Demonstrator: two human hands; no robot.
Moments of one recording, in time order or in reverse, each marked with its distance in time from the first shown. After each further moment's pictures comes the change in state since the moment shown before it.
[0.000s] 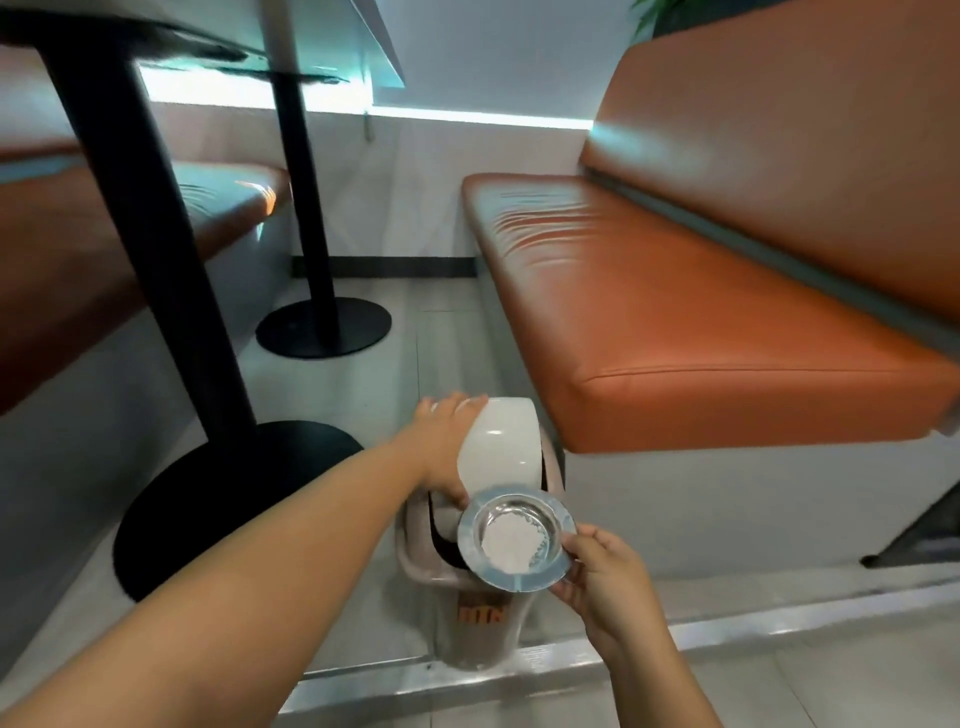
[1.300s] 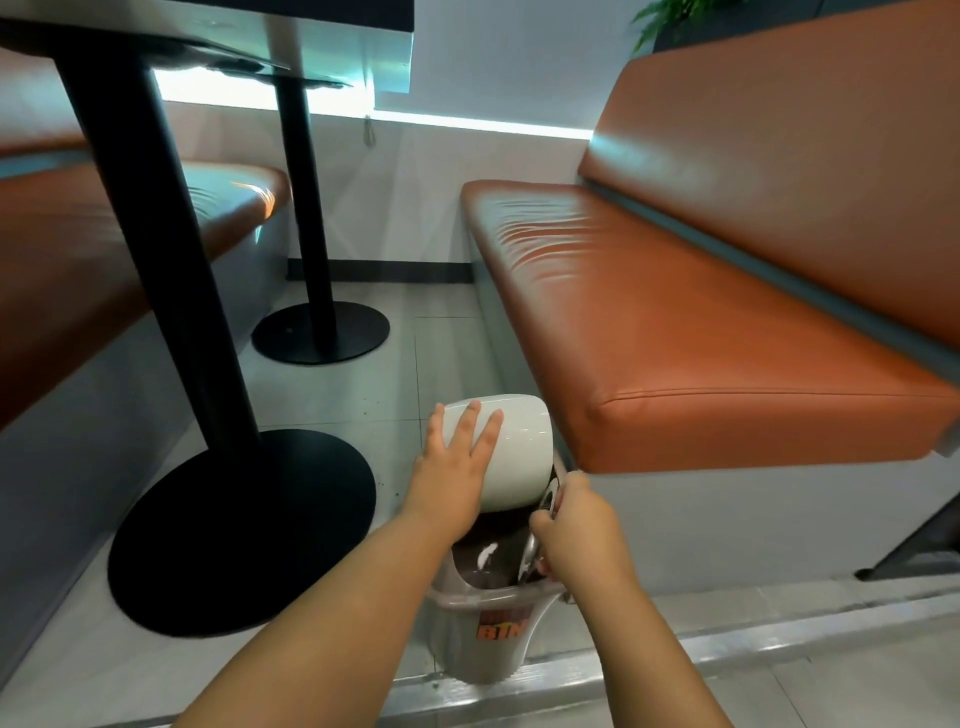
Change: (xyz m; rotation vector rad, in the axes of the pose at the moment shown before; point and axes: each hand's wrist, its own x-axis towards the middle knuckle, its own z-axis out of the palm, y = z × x) left_hand -0.015 0.008 0.037 0.088 0.341 -0.133; right_hand 0.013 -0.040 0.062 -0.975 0.146 -0.282
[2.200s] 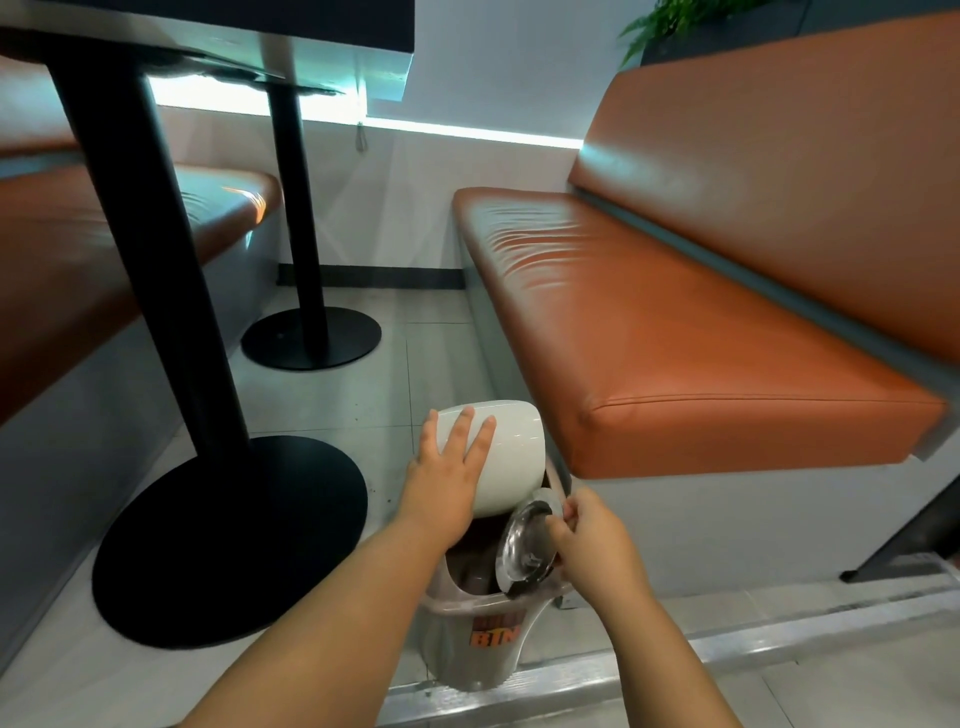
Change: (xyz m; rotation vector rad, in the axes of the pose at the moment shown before) left_hand 0.000 0.001 0.000 0.026 -0.010 0.002; right_hand 0.000 0.019 -0.014 -0.045 -0.011 -0.004
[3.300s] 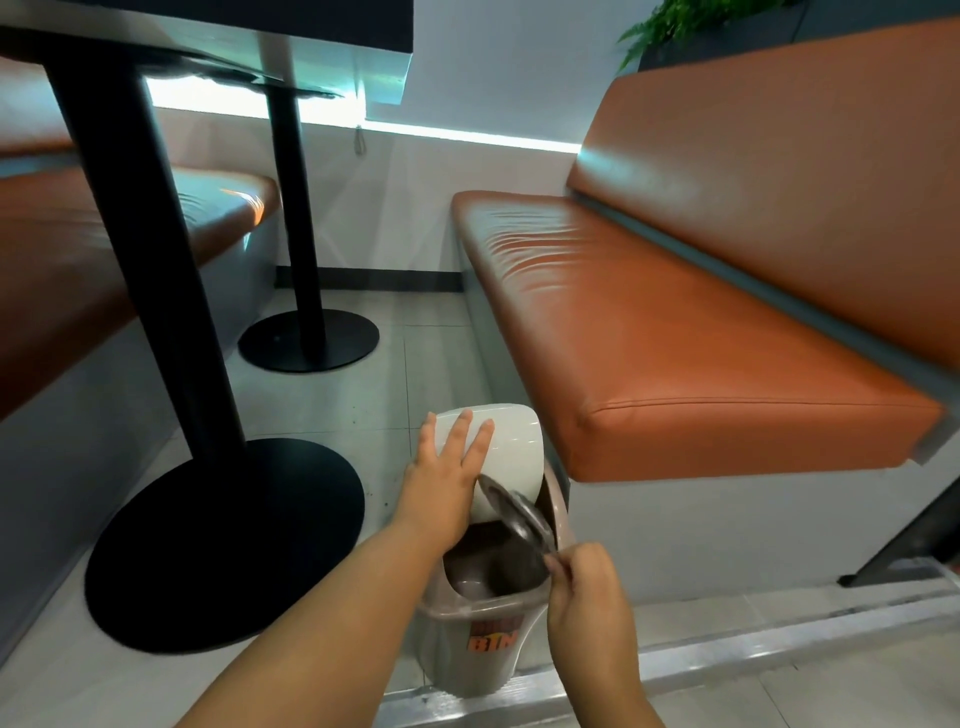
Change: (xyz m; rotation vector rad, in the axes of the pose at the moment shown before) left_hand 0.005 -0.003 0.008 -0.026 0.018 -0.008; right_hand -0.040 0.026 0.038 -0.009 0.279 -0.179
